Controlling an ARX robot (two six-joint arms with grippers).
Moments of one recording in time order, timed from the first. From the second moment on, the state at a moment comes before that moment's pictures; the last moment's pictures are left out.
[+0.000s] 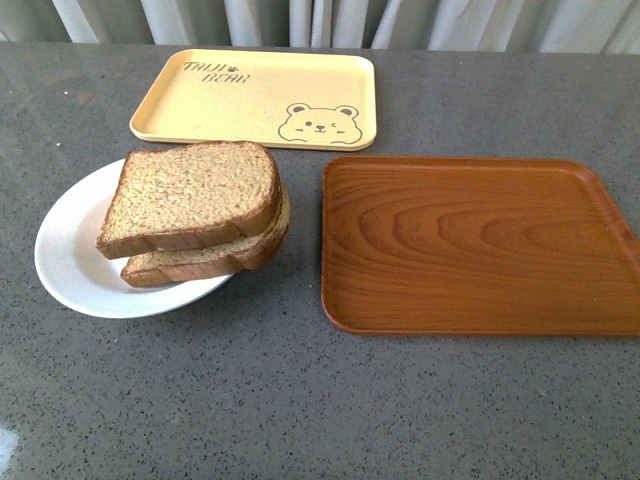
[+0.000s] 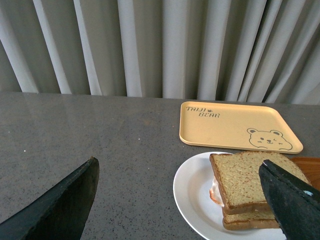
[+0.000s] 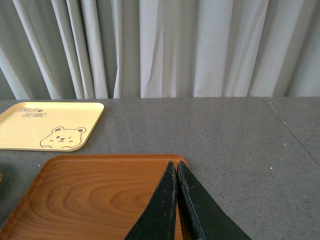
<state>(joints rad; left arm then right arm) 0.00 0.02 0.01 0.00 0.00 -0.01 0.00 0.34 0.02 0.34 0.00 0.01</state>
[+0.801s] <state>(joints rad) 0.00 0.02 0.01 0.00 0.00 -0.01 0.00 0.01 0.02 0.00 0.00 0.01</state>
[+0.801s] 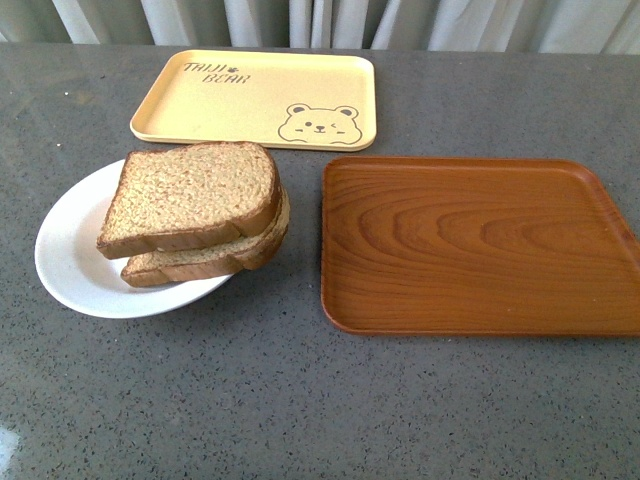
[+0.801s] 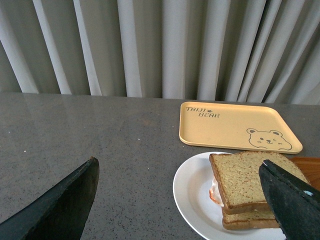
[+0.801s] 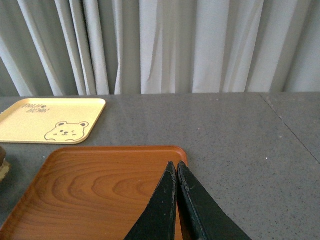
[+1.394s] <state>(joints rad) 0.00 0.02 0.01 0.00 0.00 -0.01 0.00 0.01 0.02 0.00 0.00 0.00</state>
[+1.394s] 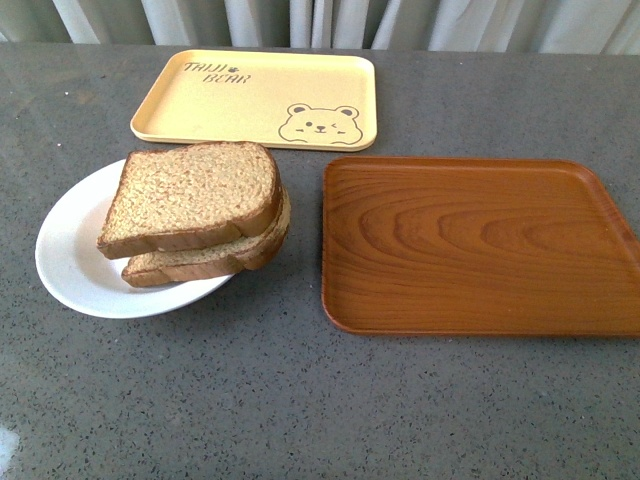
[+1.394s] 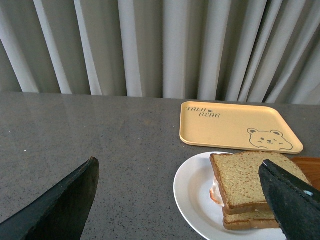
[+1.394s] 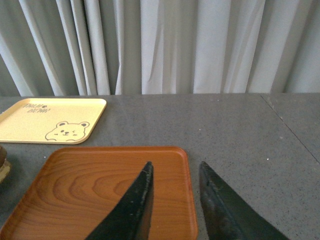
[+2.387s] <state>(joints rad) 0.13 1.04 0.19 0.36 0.30 -0.32 0.00 0.01 0.02 0.00 0.00 0.00</state>
